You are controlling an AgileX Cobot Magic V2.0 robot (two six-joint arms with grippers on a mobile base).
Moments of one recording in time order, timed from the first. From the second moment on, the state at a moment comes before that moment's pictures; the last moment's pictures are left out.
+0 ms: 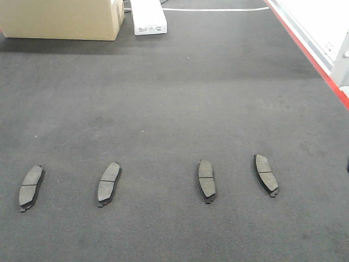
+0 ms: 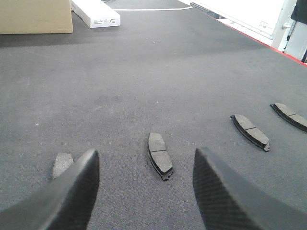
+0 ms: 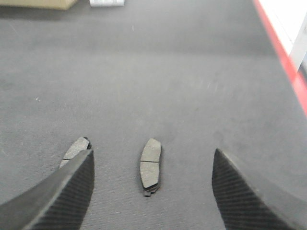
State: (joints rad) left arm -0.49 0.12 -0.46 0.20 0.71 -0.32; right arm 0.09 0.43 -0.57 0.09 0.59 -0.11
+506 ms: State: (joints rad) left arm -0.49 0.12 -0.46 0.20 0.71 -0.32; right arm 0.09 0.01 -0.33 0.14 0.44 -0.20
